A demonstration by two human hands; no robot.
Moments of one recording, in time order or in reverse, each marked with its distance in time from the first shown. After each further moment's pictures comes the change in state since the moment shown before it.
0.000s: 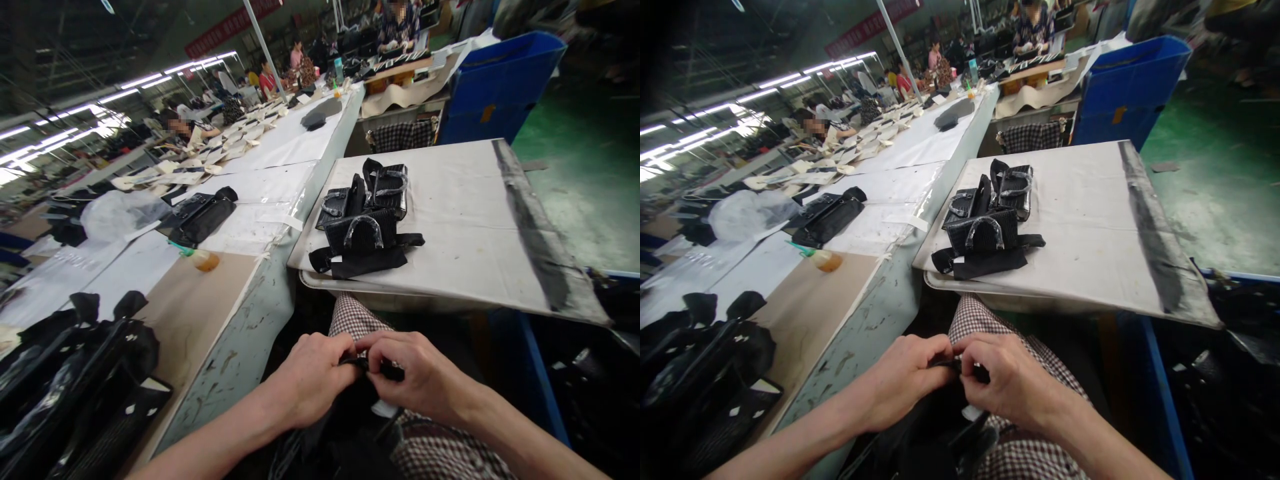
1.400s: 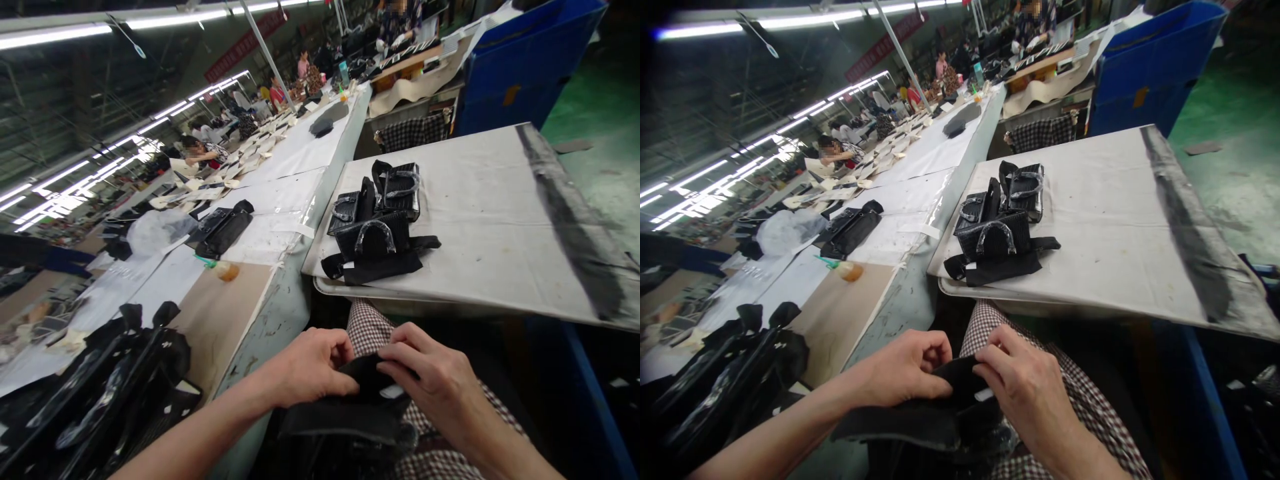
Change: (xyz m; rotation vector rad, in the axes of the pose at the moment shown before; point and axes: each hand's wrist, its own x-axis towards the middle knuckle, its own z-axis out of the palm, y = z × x) left_hand 0.008 -0.007 -0.029 -0.166 -0.131 -0.067; right_hand -0.010 0.005 0.004 -0.295 0.206 0.099
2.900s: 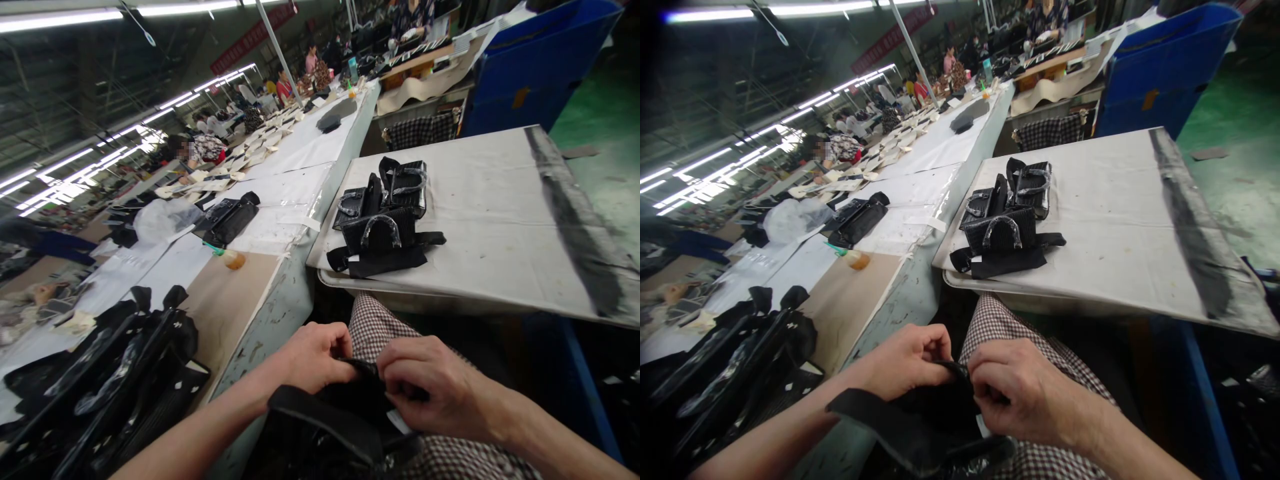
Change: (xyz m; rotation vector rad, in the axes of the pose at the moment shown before) left_hand -0.021 -0.017 0.011 -0.029 0.100 0.023; right_hand 0.008 -0.017 -0.007 0.295 -0.233 -0.409
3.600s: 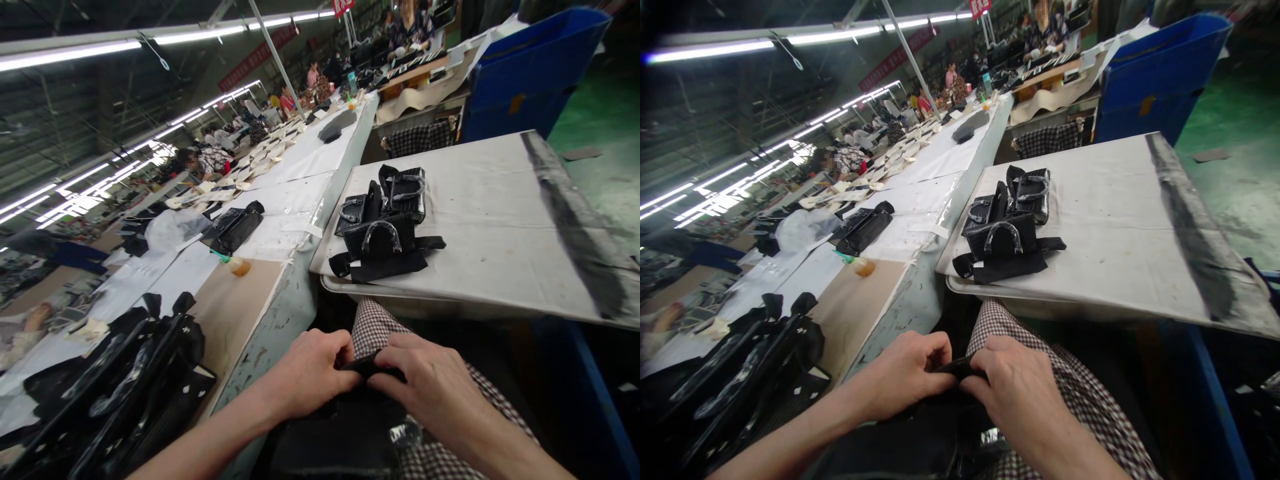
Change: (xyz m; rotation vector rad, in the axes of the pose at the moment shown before) left_hand -0.015 0.022 0.005 0.224 0.077 -0.011; right_hand 0.007 -0.025 0.010 -0.382 -0.088 0.621
